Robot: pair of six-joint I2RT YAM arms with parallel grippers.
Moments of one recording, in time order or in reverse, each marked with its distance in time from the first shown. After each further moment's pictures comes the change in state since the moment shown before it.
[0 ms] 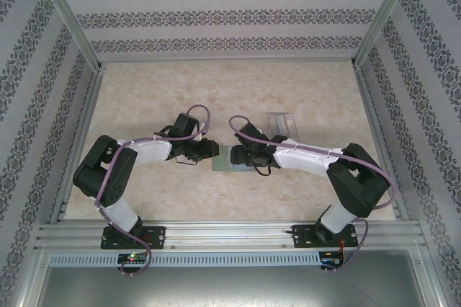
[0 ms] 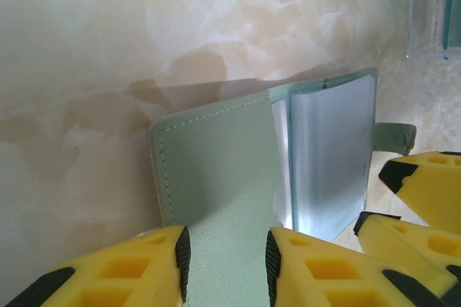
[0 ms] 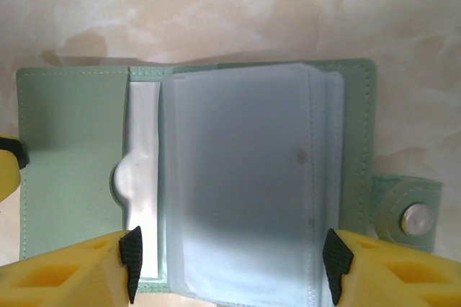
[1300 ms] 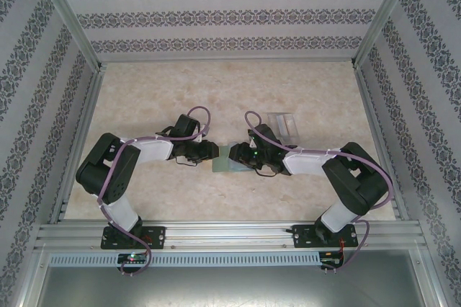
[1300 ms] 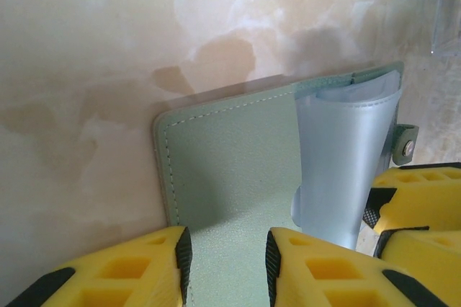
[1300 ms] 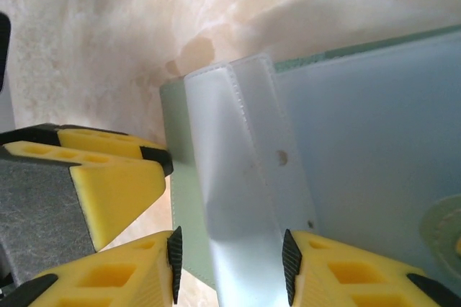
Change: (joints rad) left arm 0.000 0.031 0.003 -0.008 0.002 -0.008; right arm -0.116 -0.002 -0.226 0.529 -0.390 0.200
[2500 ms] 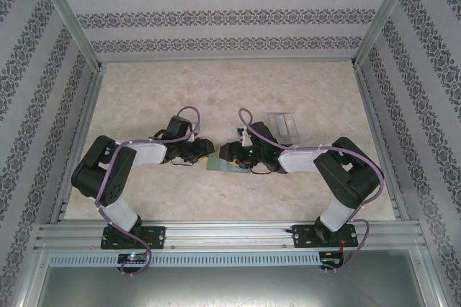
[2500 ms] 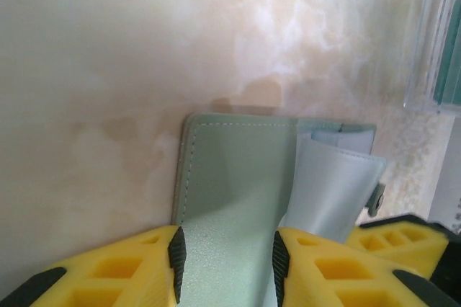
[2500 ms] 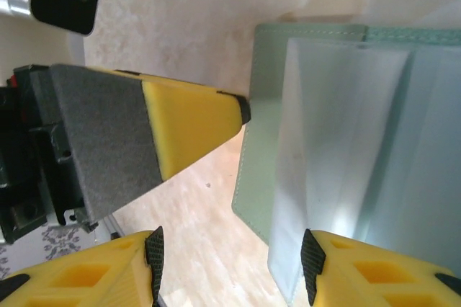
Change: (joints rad) left arm 0.068 -0.042 -0.100 0.151 0.005 -0.159; right arm 0.017 0.080 0.040 0.147 -0.209 -0.002
